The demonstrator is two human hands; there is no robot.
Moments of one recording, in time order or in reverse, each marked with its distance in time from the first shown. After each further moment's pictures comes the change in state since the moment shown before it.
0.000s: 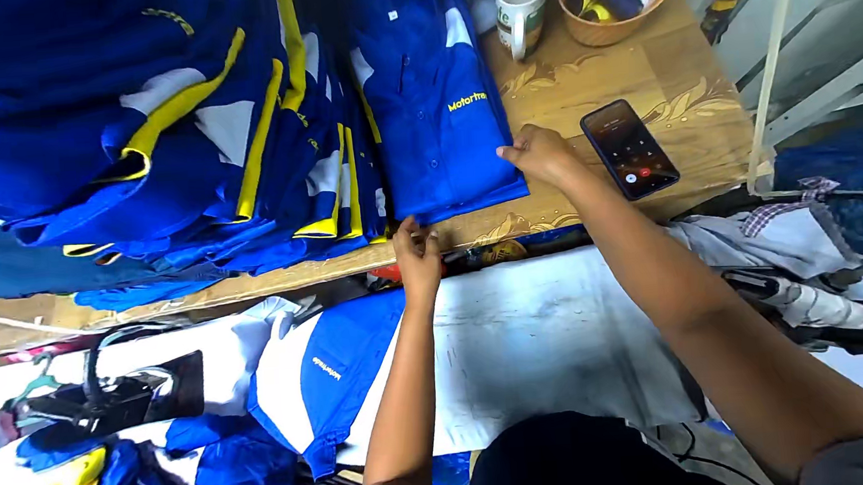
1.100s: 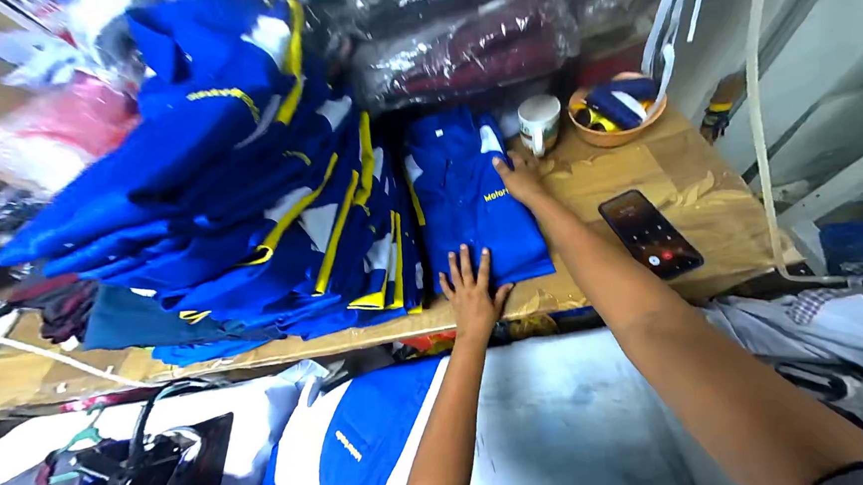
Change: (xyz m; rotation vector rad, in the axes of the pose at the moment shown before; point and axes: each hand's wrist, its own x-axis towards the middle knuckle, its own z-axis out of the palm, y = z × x) left_hand 0.048 -0.003 0.053 0.717 0.166 0.685; right_hand 0.113 -0.051 0.002 0.173 0.241 -0.085
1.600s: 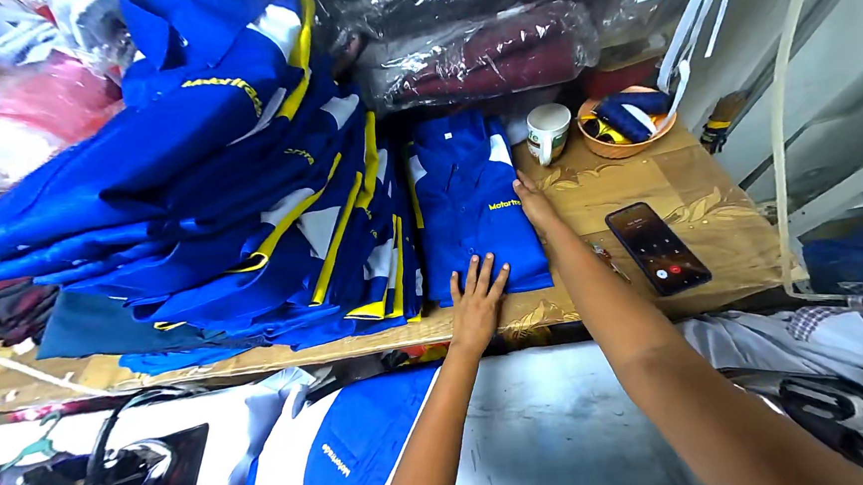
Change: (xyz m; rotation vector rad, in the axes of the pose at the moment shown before) left_hand 0.000 -0.011 0.001 0.031 0.026 0.264; right_hand -0.006 0.043 0.030 0.479 -0.037 -0.045
